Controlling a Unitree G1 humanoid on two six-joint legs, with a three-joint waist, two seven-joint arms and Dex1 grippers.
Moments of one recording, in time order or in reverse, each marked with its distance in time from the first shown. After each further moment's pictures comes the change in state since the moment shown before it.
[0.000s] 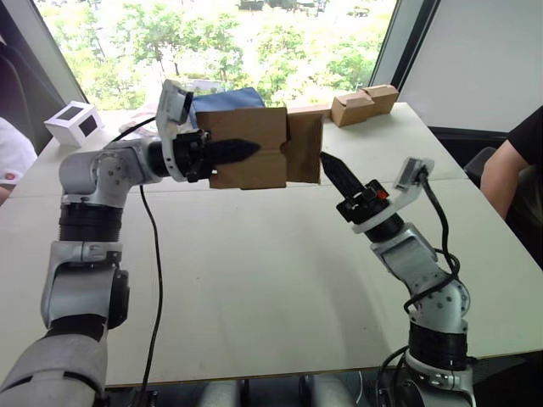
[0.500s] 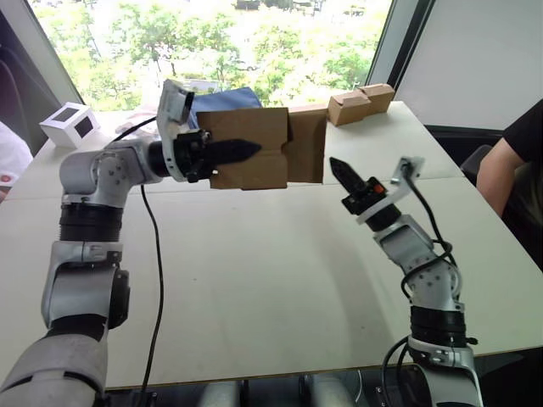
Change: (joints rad) left arm -0.001 -0.006 0.000 -0.004 -0.001 0.003 -0.005; right arm -0.095 0.028 0.064 0.218 -0.207 -0.065 0.011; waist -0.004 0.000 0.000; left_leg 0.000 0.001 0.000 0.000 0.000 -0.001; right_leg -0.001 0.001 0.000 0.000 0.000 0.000
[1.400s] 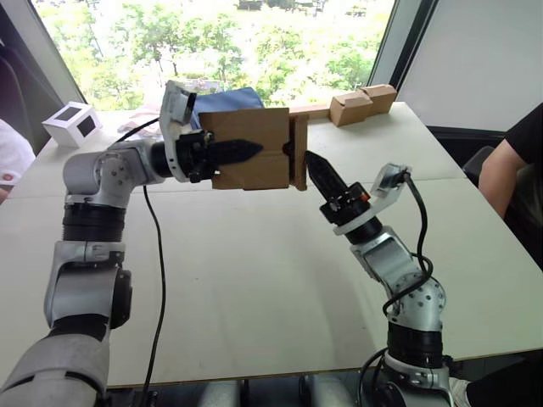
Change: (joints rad) left arm 0.000 -0.009 0.000 0.006 0.000 -0.002 0.006; right arm 0.097 0.163 0.005 -0.170 0.292 0.070 -0.083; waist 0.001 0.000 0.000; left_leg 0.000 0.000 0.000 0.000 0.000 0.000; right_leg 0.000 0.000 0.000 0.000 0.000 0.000
